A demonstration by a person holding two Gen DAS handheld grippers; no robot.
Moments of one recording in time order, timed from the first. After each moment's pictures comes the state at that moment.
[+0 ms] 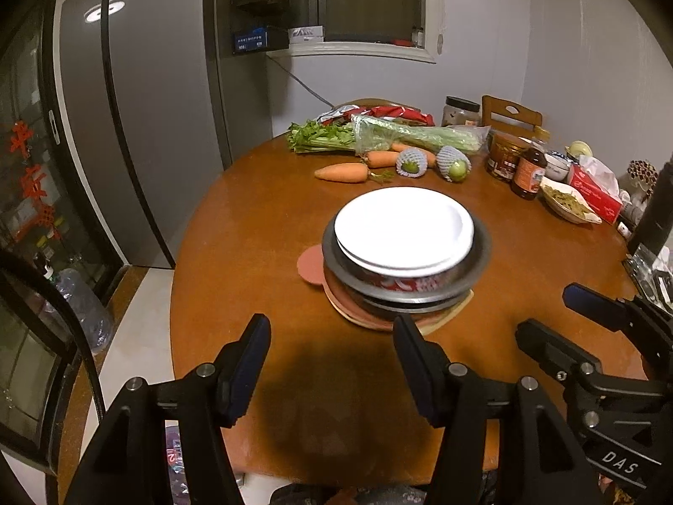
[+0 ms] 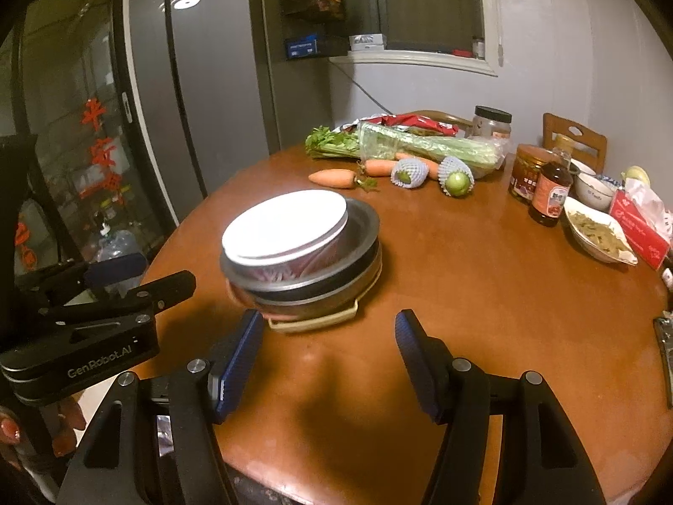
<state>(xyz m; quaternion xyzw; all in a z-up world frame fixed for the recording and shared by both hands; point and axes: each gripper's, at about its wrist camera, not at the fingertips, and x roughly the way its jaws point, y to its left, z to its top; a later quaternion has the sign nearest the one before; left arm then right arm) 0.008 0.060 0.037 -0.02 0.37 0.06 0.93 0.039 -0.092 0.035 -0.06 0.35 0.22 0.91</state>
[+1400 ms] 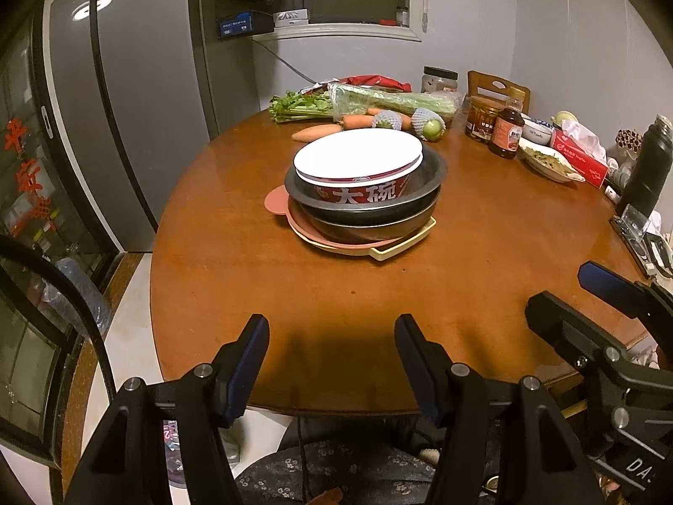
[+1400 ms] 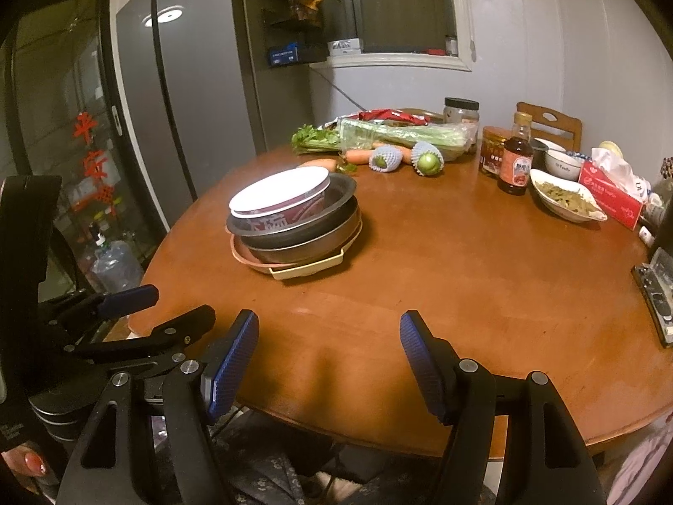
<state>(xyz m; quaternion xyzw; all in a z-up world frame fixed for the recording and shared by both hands) -0.026 0.030 0.012 -0.01 0.40 0.05 0.92 -0.019 -0.119 0.031 -0.03 0.34 0.19 0.92</state>
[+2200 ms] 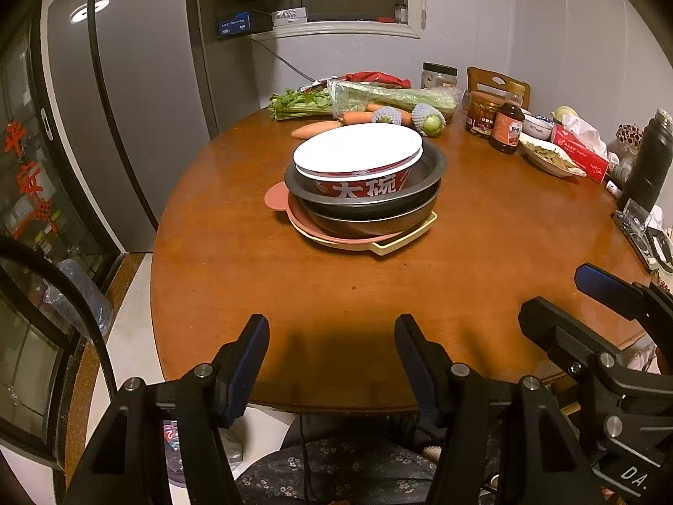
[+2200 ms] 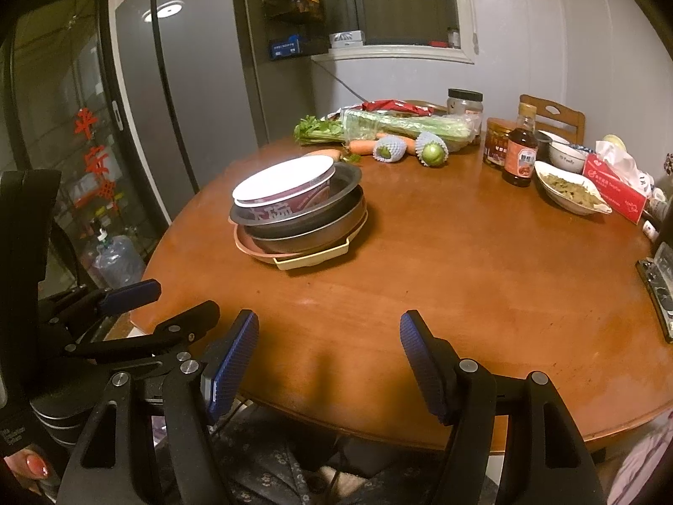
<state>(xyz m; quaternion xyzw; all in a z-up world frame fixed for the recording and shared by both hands) -0.026 0.029 0.009 0.00 0.40 0.05 0.91 -0.018 -0.114 0.026 -0.03 0.36 0.19 0.91</state>
